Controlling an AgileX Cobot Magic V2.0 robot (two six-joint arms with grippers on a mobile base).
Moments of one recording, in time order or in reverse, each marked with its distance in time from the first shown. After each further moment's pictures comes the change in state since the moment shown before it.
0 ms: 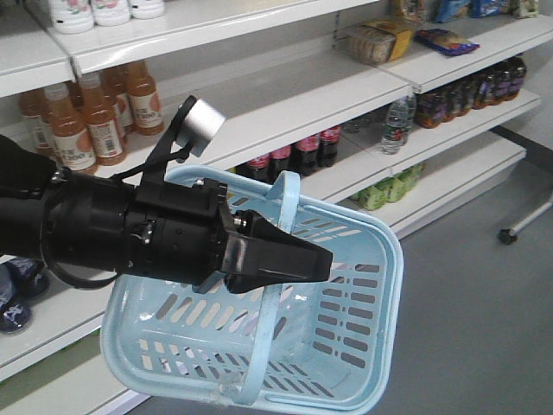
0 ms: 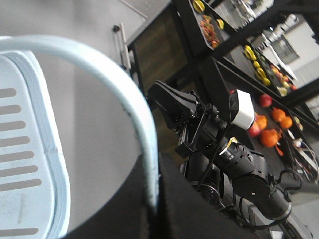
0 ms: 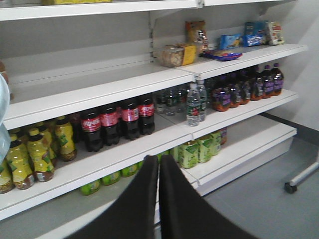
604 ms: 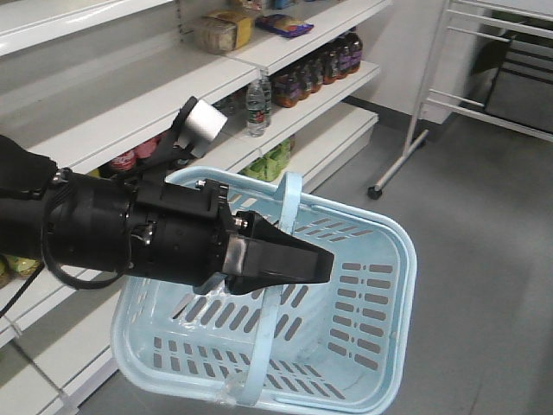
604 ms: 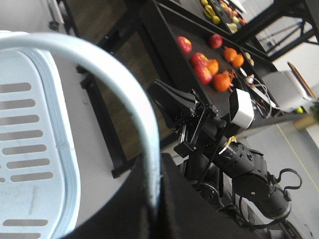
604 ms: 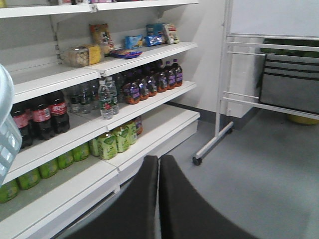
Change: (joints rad) left arm 0.000 0.000 0.000 0.000 0.000 0.000; right arm 0.000 0.000 0.000 0.000 0.000 0.000
